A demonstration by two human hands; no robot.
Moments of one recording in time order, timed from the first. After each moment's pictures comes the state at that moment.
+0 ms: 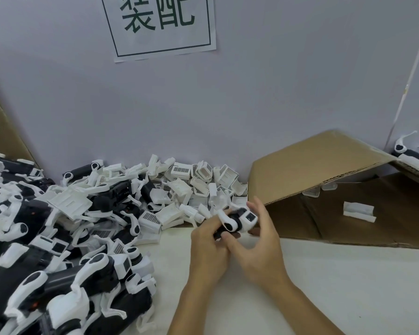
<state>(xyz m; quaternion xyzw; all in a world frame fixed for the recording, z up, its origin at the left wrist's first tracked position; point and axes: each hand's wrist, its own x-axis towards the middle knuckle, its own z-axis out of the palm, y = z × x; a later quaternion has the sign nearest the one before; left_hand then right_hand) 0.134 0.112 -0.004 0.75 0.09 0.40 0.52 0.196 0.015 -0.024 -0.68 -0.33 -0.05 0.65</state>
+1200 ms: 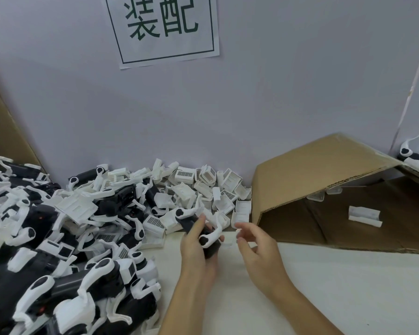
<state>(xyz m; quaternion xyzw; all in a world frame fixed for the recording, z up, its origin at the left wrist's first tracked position) 0.134 0.126 0.011 0.31 0.22 0.33 0.87 0.199 0.021 -0.026 -0.71 -0.31 0.03 0.63</state>
